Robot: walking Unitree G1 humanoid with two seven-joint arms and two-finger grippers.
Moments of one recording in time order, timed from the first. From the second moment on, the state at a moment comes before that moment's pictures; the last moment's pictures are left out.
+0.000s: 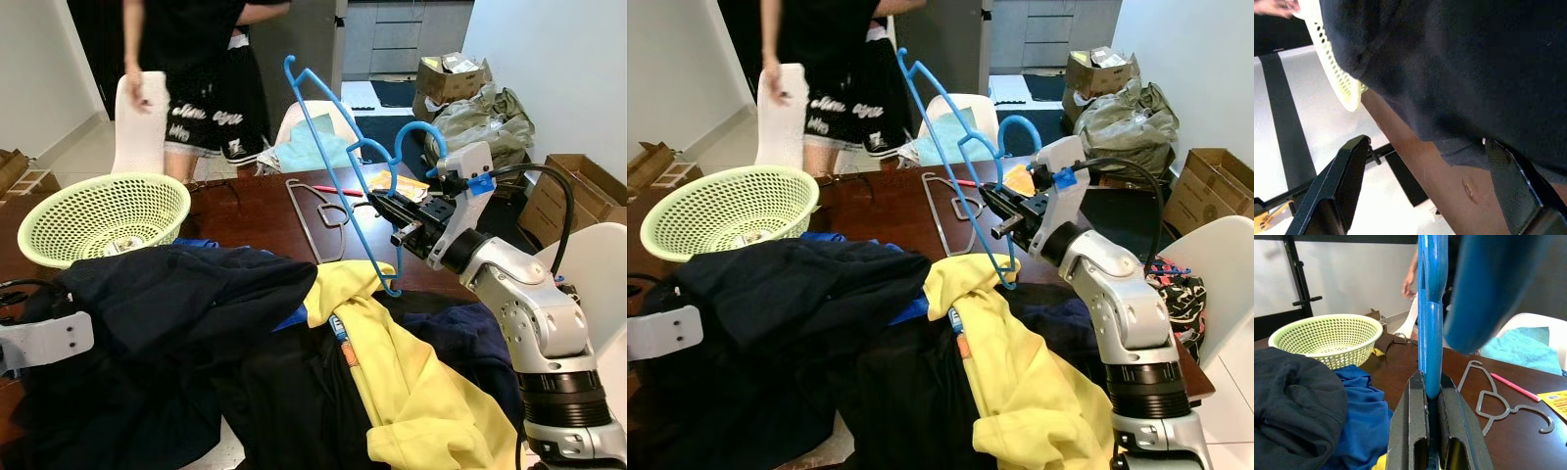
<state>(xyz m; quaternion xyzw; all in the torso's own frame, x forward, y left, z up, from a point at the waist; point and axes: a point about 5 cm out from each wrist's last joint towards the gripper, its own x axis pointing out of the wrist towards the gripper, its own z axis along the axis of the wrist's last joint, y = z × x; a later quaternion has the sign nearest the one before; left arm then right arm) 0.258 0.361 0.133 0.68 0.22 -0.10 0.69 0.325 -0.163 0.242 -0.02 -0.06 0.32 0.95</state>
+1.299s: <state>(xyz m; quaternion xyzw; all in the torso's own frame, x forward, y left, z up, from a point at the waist) 0.289 0.320 0.181 0.65 0.06 -0.05 0.76 0.325 -0.161 0.242 -0.02 -0.06 0.32 0.94</state>
